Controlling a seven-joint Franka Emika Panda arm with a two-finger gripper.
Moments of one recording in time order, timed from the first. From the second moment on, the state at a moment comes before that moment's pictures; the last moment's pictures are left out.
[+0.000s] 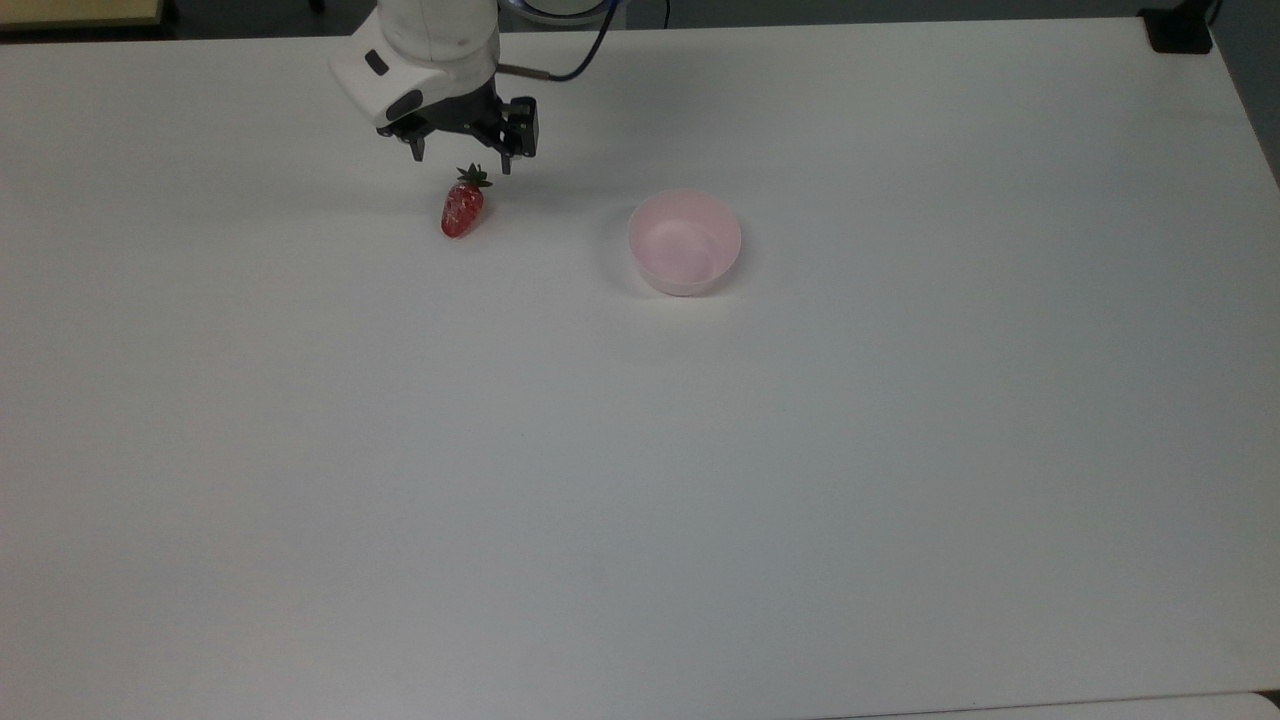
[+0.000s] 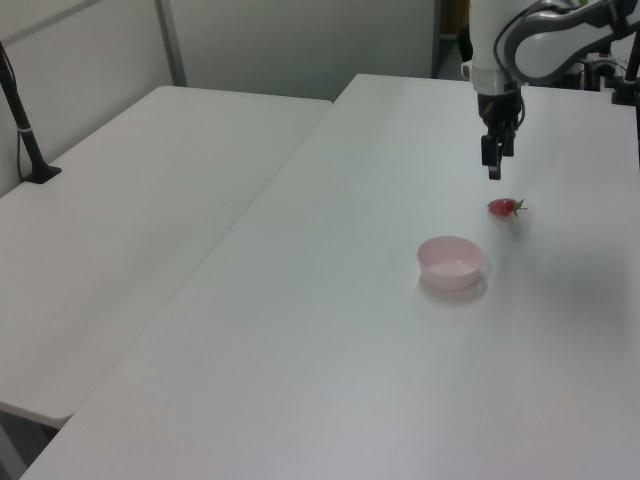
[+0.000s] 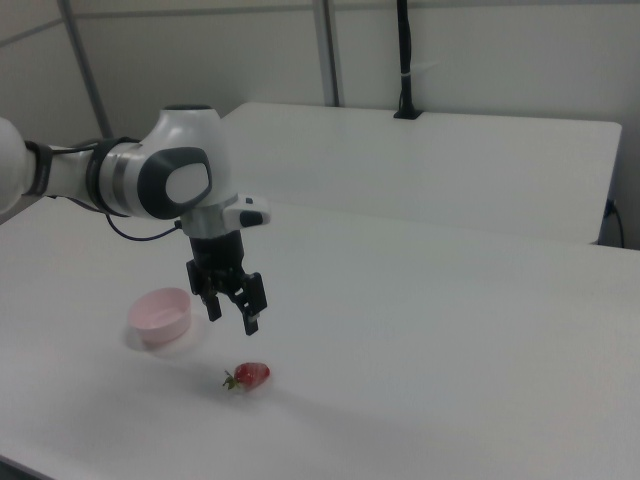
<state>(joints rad) -0.06 0.02 0.00 -2.10 -0.12 1.99 0.09</state>
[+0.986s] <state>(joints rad) -0.11 0.19 0.00 -2.10 -0.12 2.06 0.25</state>
